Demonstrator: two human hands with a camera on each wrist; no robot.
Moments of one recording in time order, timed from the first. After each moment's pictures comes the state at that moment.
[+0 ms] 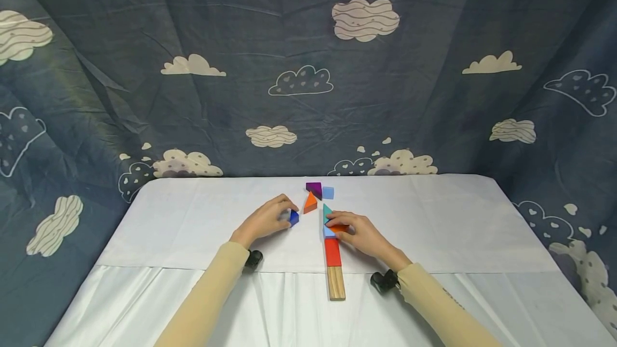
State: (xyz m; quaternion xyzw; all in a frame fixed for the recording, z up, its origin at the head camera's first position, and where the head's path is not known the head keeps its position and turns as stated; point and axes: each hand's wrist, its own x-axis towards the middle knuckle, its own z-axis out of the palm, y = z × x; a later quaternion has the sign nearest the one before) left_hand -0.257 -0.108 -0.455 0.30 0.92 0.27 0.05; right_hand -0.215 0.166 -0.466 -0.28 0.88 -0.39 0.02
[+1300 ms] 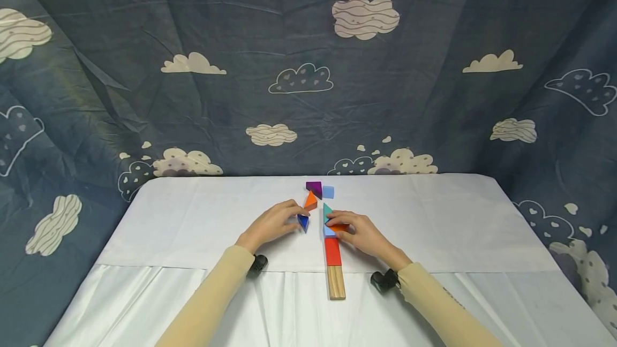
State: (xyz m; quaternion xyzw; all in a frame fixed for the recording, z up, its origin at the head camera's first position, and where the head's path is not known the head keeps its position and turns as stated) left_hand -0.249 -0.096 -0.458 0.36 0.90 0.25 0.02; right_hand -0.215 0.165 -0.466 -0.28 0.88 -0.38 0.02
